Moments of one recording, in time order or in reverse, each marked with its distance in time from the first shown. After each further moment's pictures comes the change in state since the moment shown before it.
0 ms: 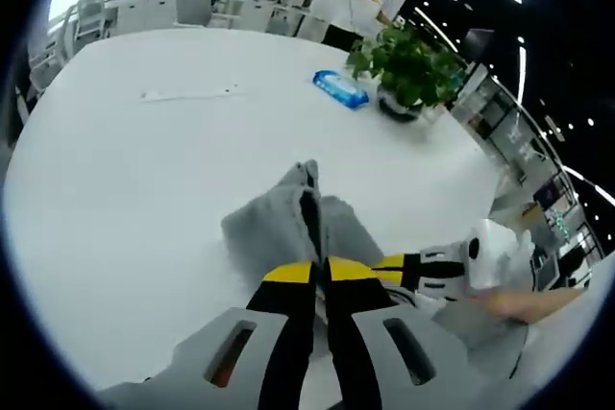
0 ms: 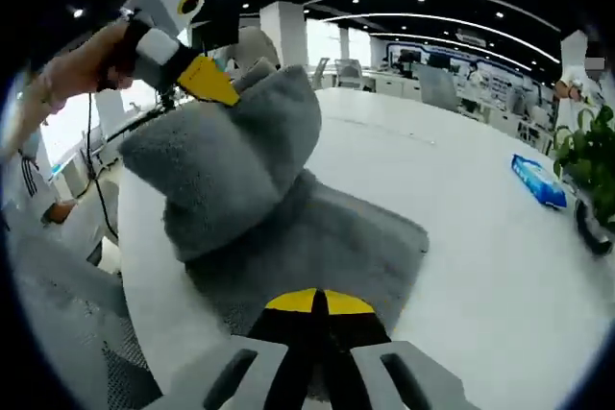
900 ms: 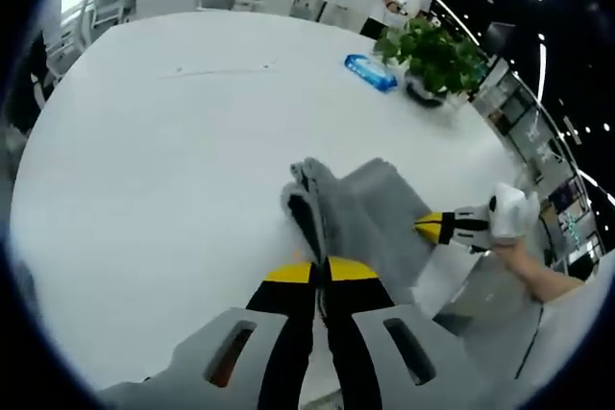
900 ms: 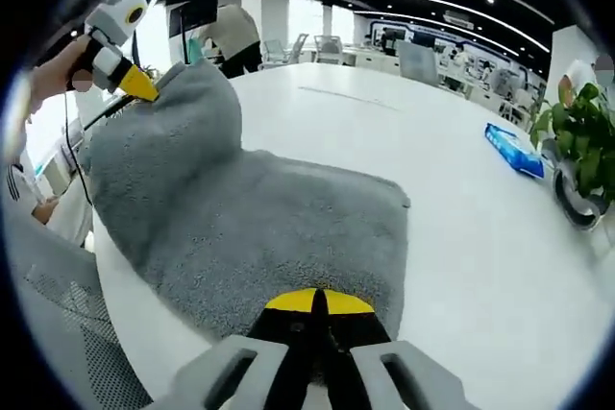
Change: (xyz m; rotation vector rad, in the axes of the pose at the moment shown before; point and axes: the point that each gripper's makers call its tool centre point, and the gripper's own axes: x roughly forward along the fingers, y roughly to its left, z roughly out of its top) left arm -0.028 0.048 -0.041 -0.029 0.065 0.109; right arm -0.030 -0.055 -0.030 0.164 0.036 -0.128
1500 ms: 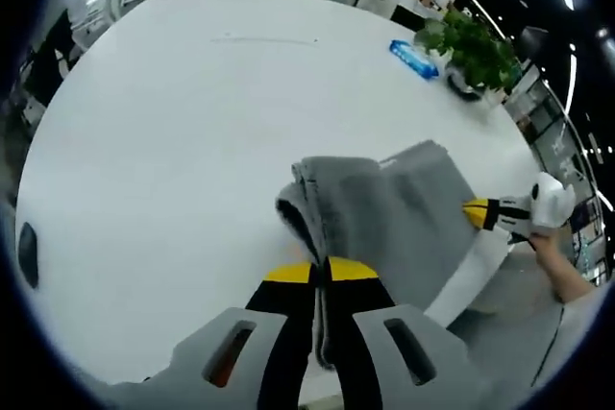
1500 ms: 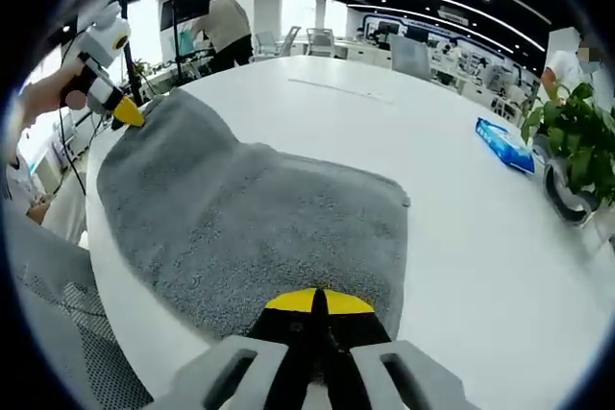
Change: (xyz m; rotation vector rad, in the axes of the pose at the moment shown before) left arm 0.009 0.048 -0.038 -0.079 0.052 0.124; right arm -0.004 -0.003 -0.004 0.009 0.037 -0.040
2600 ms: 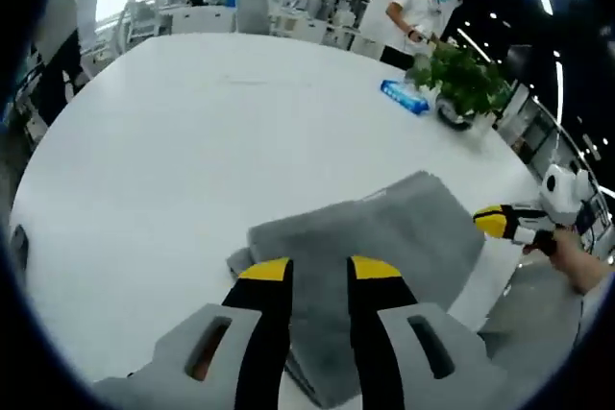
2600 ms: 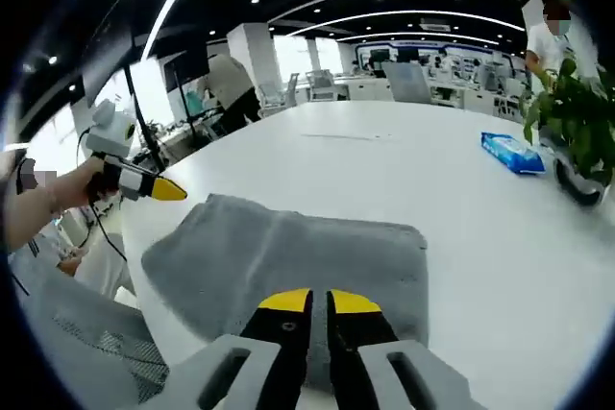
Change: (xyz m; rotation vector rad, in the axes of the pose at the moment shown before) left arm 0.007 -0.038 0.017 0.125 -0.246 -0.072; right arm -0.022 0.058 0.048 0.098 -0.193 0.273
